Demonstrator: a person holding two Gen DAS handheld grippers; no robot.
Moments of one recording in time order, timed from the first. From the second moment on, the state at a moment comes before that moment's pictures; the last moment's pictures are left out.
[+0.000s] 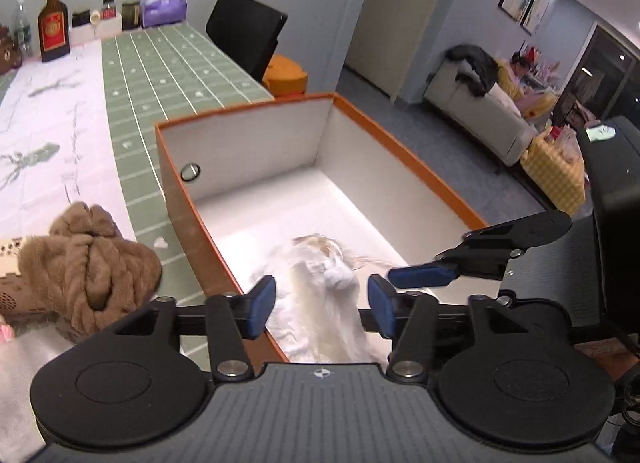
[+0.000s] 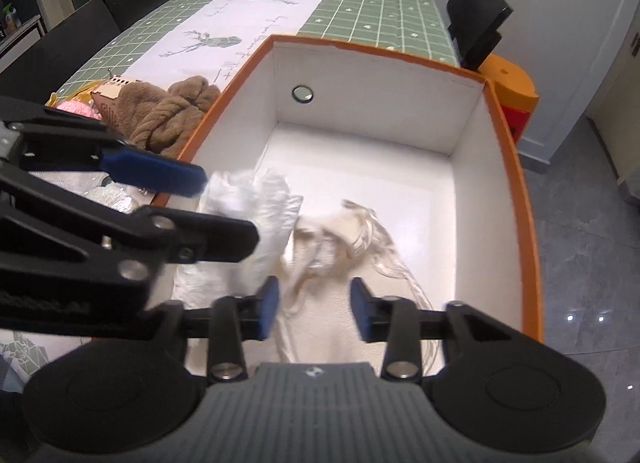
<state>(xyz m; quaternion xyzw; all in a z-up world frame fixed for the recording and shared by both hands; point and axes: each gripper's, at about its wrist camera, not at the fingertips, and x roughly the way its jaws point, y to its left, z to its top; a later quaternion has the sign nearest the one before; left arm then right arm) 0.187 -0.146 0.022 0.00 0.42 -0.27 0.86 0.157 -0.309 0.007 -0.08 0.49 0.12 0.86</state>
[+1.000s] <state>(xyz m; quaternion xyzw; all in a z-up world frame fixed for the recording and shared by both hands) 0.102 -0.015 0.045 -0.04 0.23 -0.19 0.95 0.079 -0.201 0.061 -0.14 0.25 0.14 0.95</state>
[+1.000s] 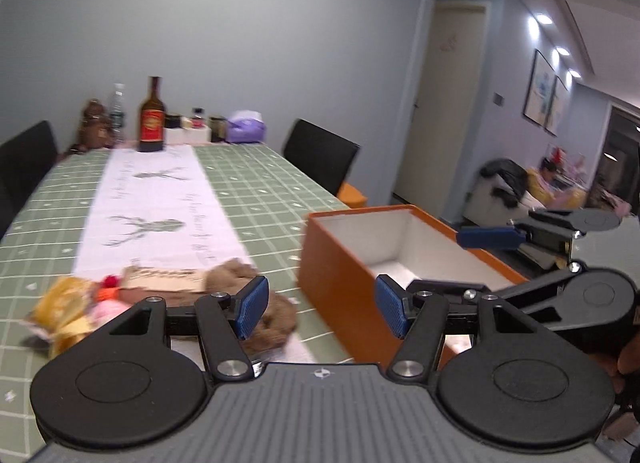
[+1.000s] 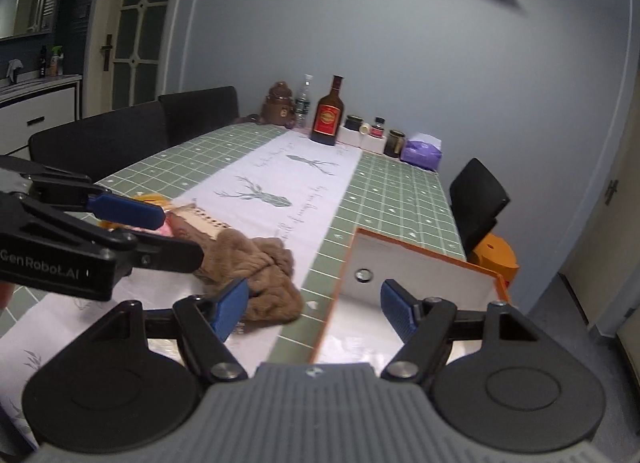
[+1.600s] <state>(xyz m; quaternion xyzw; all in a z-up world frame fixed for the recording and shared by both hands) 0.053 0.062 -0.028 -0.07 0.27 -0.06 0.96 0.069 -0.120 -0.031 -0.06 0.33 0.15 0.93</state>
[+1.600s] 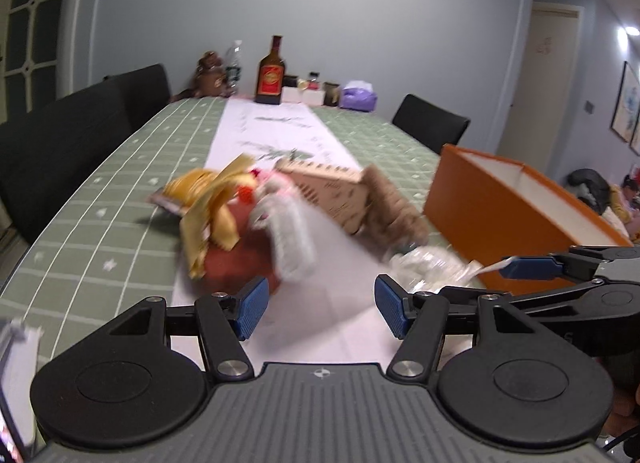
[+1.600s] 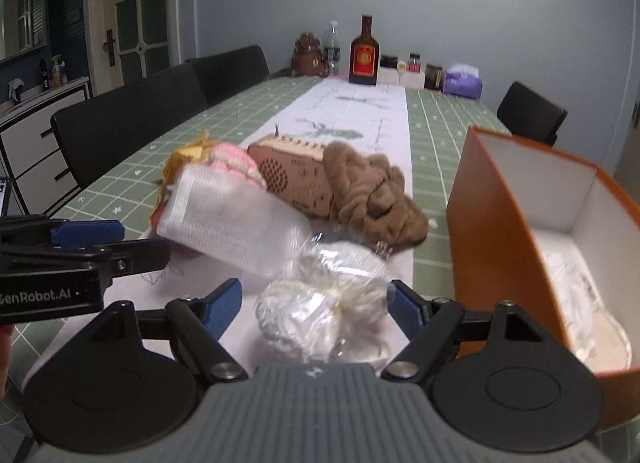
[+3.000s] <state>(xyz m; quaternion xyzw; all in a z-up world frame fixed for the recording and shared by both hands) 0.115 0.083 -0.018 -0.07 0.27 -0.04 0.96 0.125 -0.100 -0.029 -0.06 0.34 0.13 0.93</state>
